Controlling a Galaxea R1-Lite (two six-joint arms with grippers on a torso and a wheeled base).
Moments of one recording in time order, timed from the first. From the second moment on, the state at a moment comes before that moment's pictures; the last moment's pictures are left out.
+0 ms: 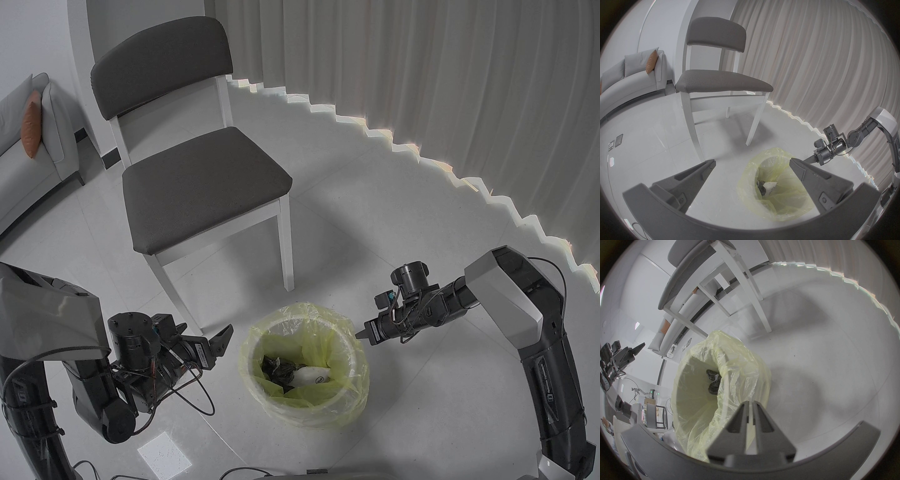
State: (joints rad) left arm -0.36 2.14 -0.29 -1.55 0.05 -0.24; right arm 0.30 2.67 -1.66 -0.09 0.45 -0.05
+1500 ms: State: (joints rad) left arm -0.36 2.14 -0.29 -1.55 0.06 -0.24; right arm 0.31 2.67 -1.74 0.08 0.55 -0.03
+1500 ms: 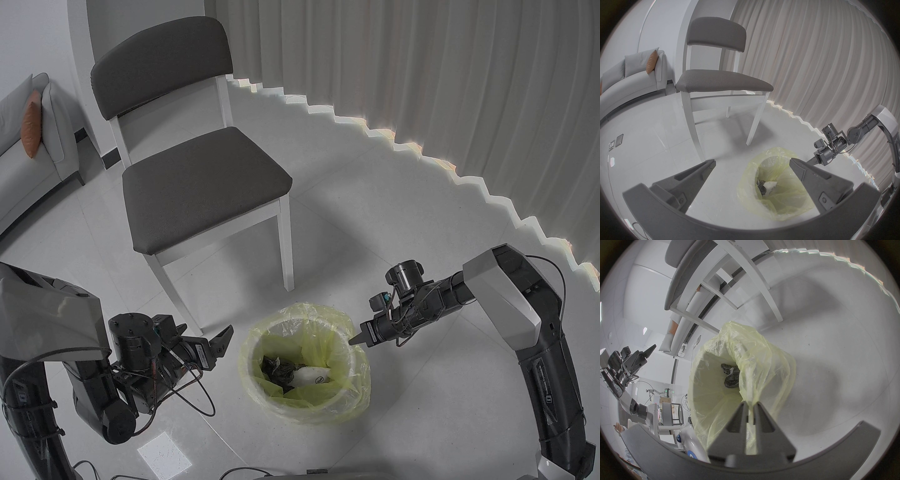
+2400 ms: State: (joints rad) left arm -0.37 2.14 -0.28 -1.55 0.07 -0.24; right arm 0.28 2.81 -1.99 0.44 0.55 -0.03
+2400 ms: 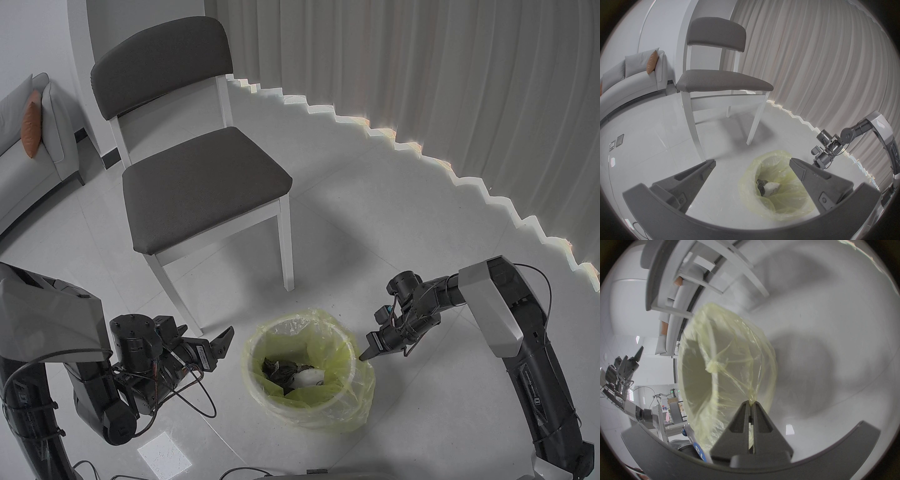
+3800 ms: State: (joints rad) left arm -0.37 2.08 -0.28 -1.55 0.07 -0.24; right arm 0.20 2.59 -1.92 0.38 0.55 -0.11
